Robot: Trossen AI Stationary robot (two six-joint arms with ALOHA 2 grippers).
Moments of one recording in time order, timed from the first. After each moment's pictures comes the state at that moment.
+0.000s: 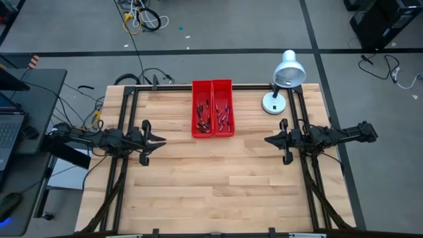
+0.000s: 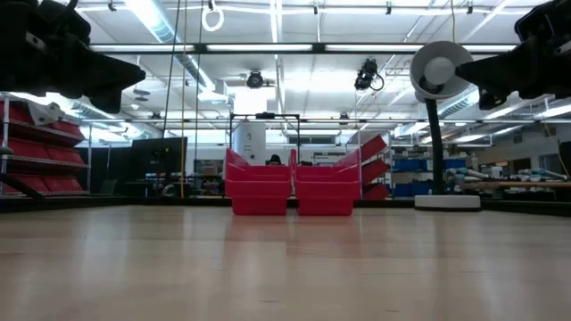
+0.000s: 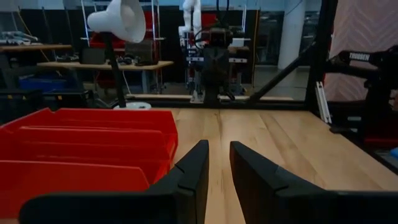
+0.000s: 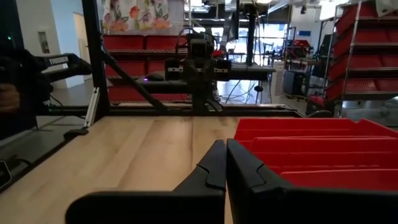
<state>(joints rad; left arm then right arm) -0.21 0.08 0.01 0.11 -0.26 -0.01 0.18 0.01 0.01 0.05 0.22 -0.01</state>
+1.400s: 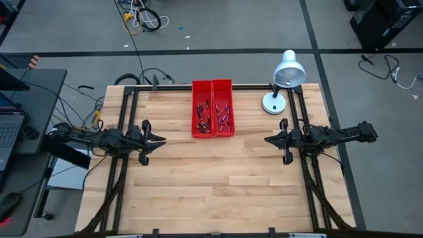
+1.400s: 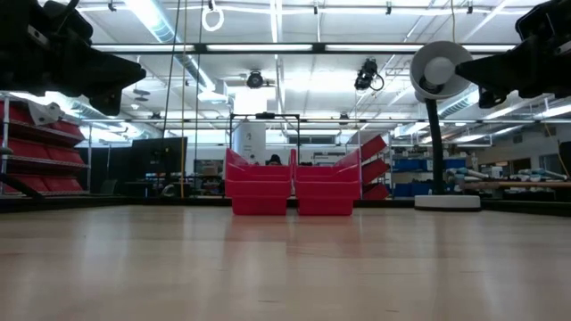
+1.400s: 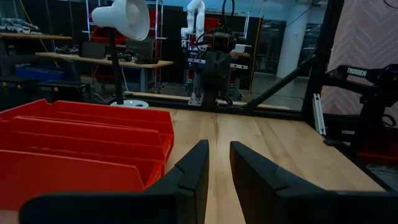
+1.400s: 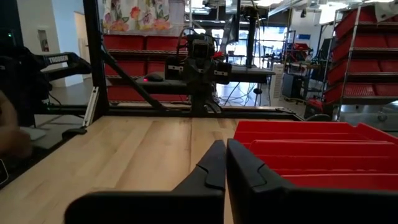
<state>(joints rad) -0.21 0.08 0.01 0.13 -0.27 -0.09 0.18 0.01 0.01 0.06 0.22 -0.03</state>
